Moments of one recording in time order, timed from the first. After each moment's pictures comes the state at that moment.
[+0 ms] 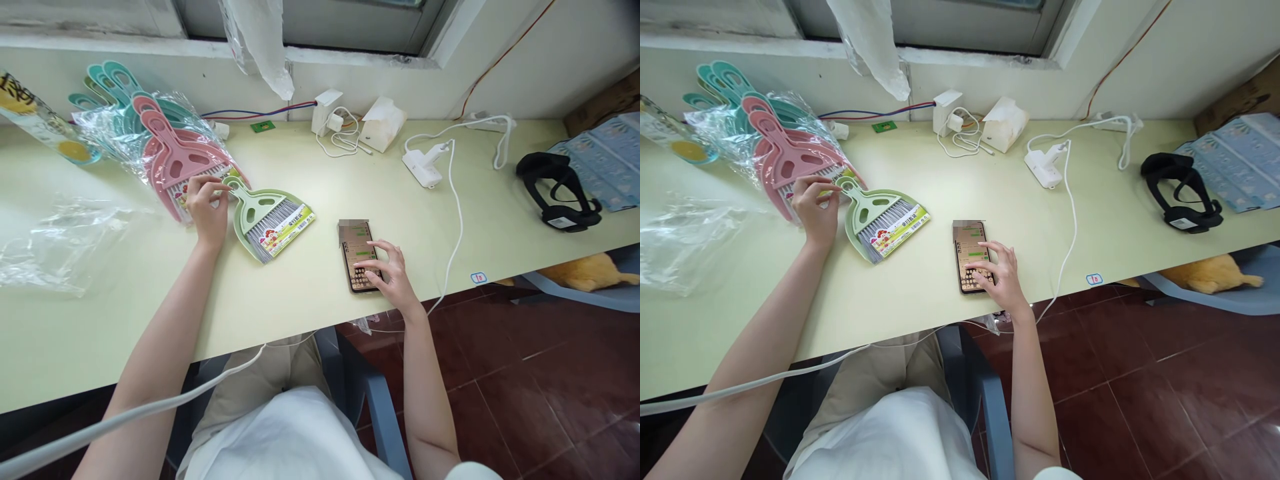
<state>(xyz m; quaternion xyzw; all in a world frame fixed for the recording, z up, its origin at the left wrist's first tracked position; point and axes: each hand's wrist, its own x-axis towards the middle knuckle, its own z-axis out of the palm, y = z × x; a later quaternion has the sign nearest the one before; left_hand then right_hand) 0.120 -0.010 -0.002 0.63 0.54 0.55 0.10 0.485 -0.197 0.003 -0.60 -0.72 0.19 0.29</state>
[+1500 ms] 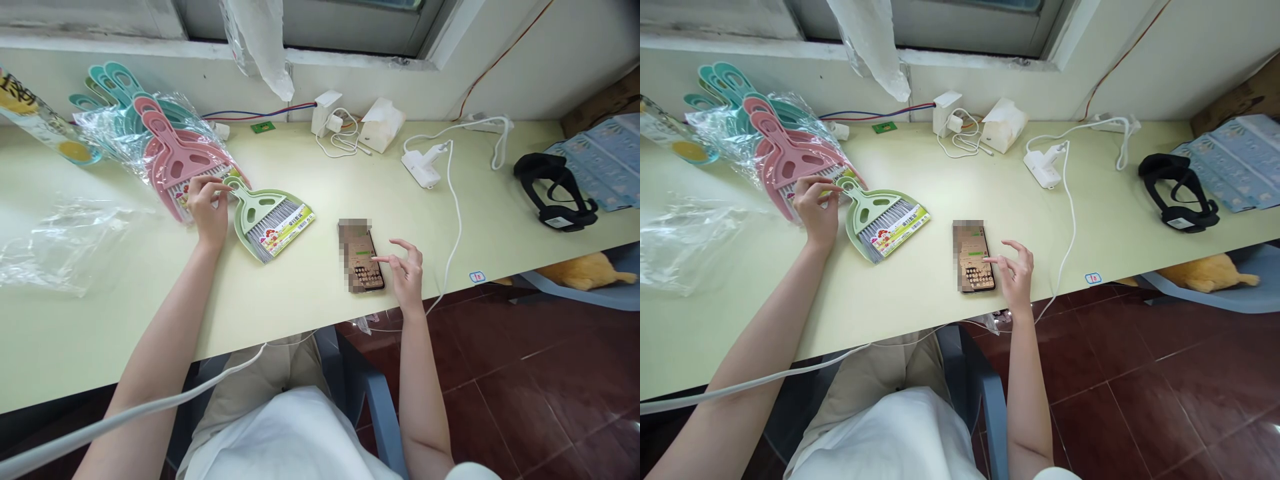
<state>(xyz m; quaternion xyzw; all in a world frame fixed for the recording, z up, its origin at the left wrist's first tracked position) 0.120 -0.009 -0.005 0.64 0.53 0.56 0.08 0.485 -0.201 0.005 -0.68 -0.60 0.10 0.41</state>
